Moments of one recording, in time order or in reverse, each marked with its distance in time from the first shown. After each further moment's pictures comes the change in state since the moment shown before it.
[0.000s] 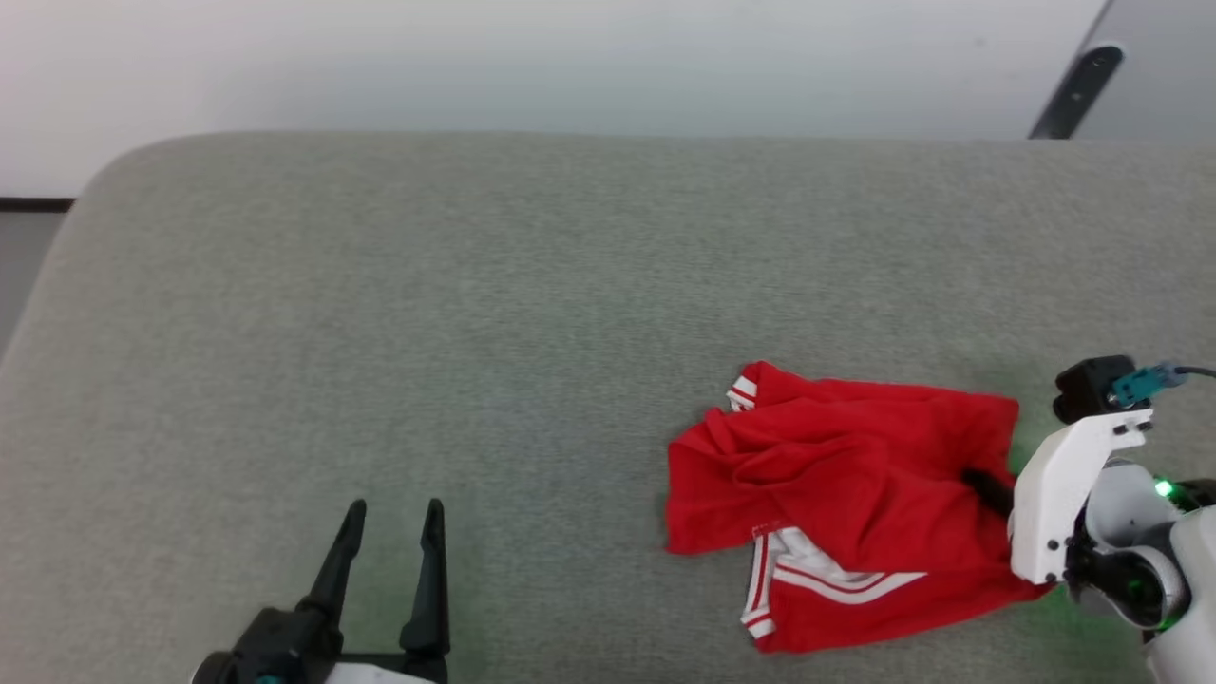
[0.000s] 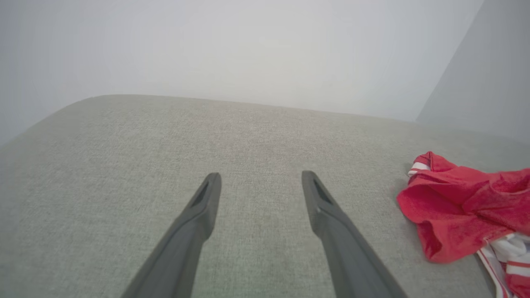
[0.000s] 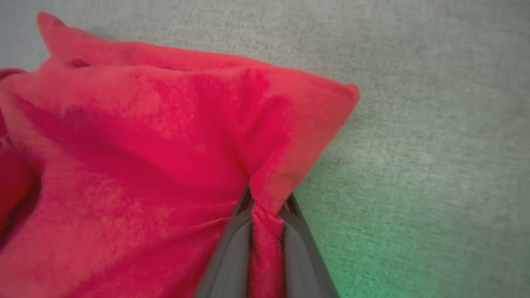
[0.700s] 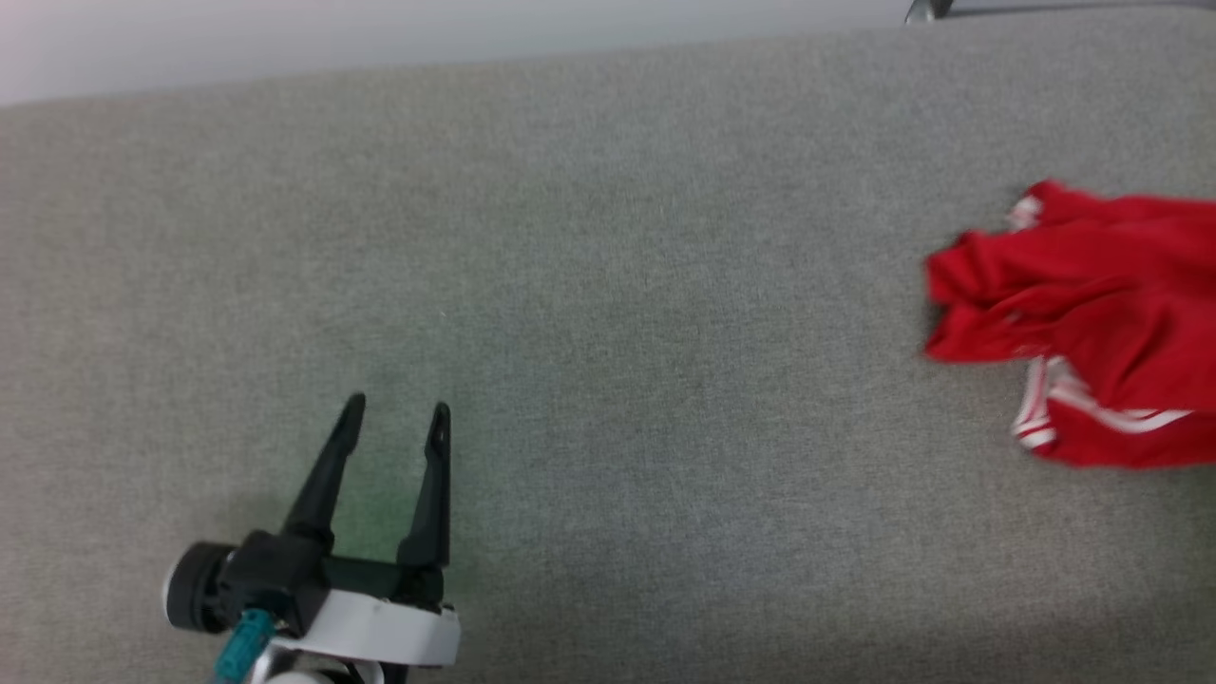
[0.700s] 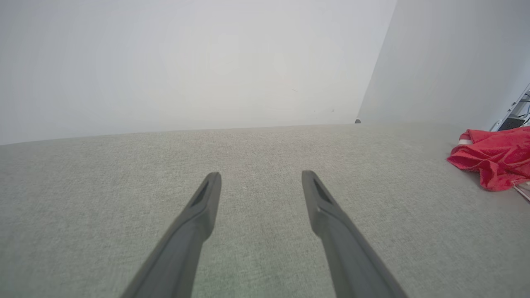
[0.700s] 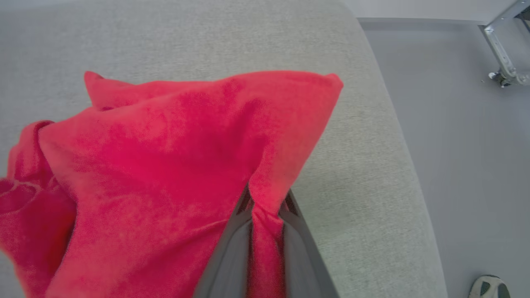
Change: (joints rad) left arm -0.125 0.024 -0.004 -0.067 0.060 -0.044 0.000; right arm -0.177 -0.252 -0.222 0.050 -0.043 -0.001 -0.049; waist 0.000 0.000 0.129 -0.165
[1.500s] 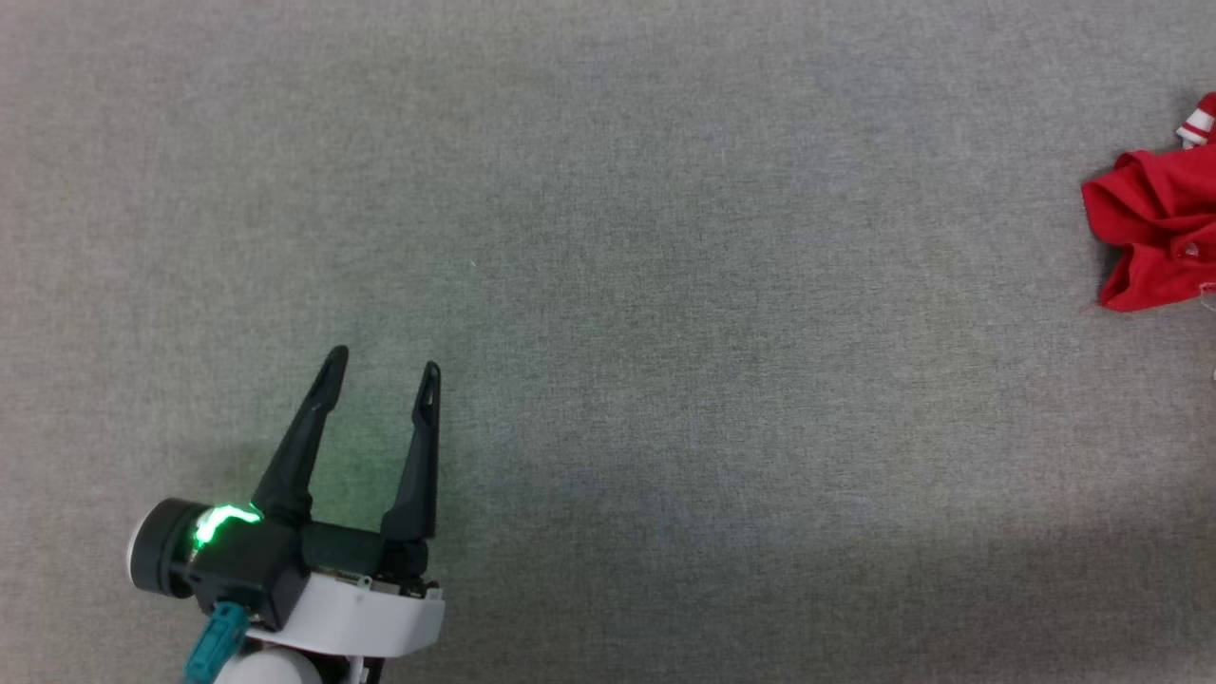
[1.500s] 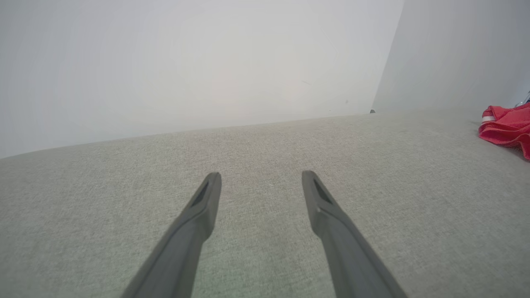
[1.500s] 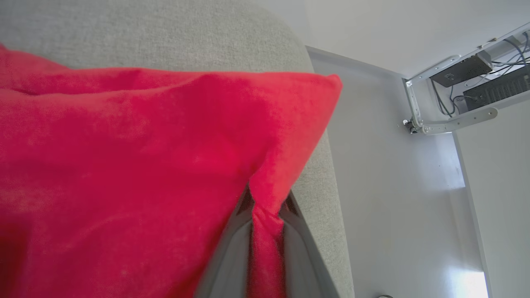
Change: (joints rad) left arm -0.034 0.054 -0.013 -0.102 0.020 -0.009 0.000; right arm -0.271 -0.117 0.110 0.310 -0.254 0.000 -0.205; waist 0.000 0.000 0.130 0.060
